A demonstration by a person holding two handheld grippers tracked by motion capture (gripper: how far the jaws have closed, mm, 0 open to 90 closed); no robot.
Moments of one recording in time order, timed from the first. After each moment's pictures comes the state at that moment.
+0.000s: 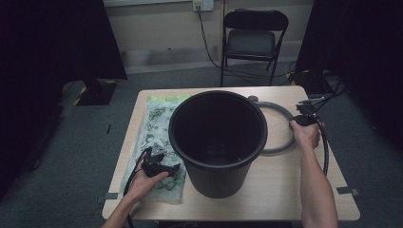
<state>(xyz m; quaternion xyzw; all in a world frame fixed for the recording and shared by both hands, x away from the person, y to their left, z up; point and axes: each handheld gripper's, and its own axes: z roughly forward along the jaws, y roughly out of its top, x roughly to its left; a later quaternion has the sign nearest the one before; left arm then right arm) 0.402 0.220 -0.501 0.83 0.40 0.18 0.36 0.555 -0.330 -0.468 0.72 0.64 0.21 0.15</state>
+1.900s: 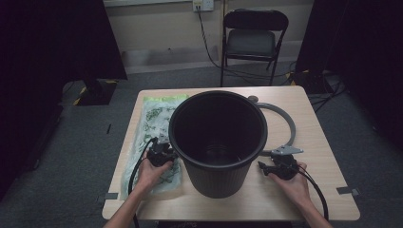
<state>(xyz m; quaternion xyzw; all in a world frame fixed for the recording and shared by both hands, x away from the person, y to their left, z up) 0.434 0.207 -0.488 0.83 0.42 0.16 0.34 0.381 -0.233 -0.497 0.45 0.79 0.35 0.21</state>
